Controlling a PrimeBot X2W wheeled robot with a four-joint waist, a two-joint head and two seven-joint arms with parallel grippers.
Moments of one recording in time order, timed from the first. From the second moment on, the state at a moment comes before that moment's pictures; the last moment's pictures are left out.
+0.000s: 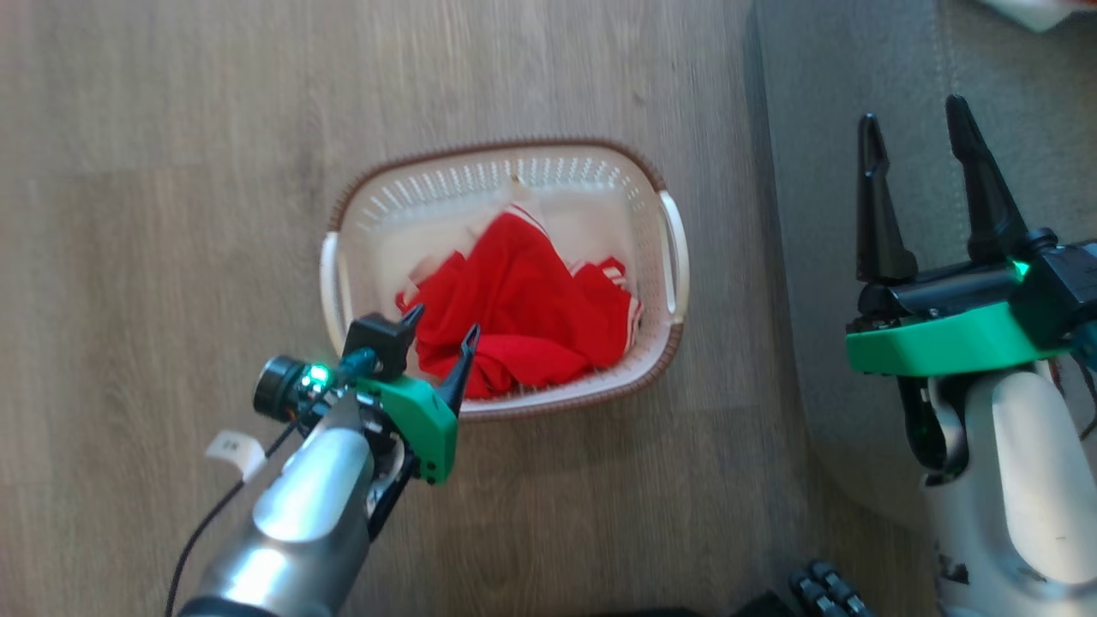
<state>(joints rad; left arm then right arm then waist) -0.67 0.06 -0.61 0.90 -0.32 -0.06 -0.13 -0.32 -0.05 -0.02 0.02 0.09 0.13 -0.26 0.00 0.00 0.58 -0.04</state>
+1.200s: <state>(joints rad) -0.95 0.04 -0.81 1.25 -0.33 -0.11 0.07 -0.40 -0.05 0.08 -0.05 0.13 0.13 -0.26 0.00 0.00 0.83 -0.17</state>
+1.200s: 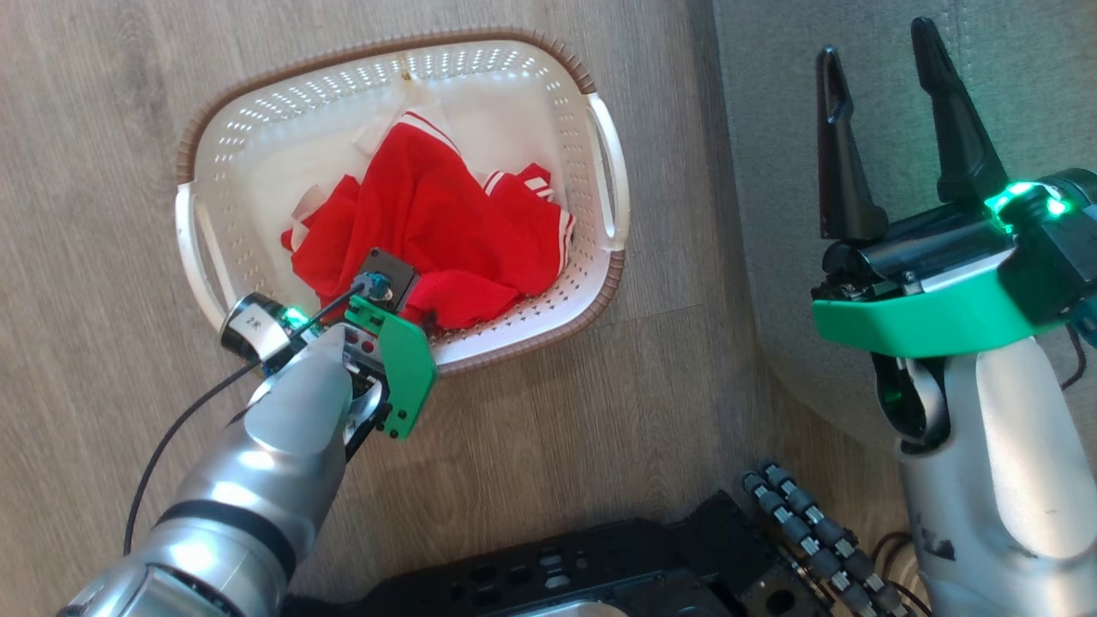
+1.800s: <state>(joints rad) -0.93 0.04 -0.84 1.16 -0.41 -0.11 -0.05 -0.41 -0.05 0.10 0.03 0.15 0.13 -0.26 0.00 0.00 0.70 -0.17</state>
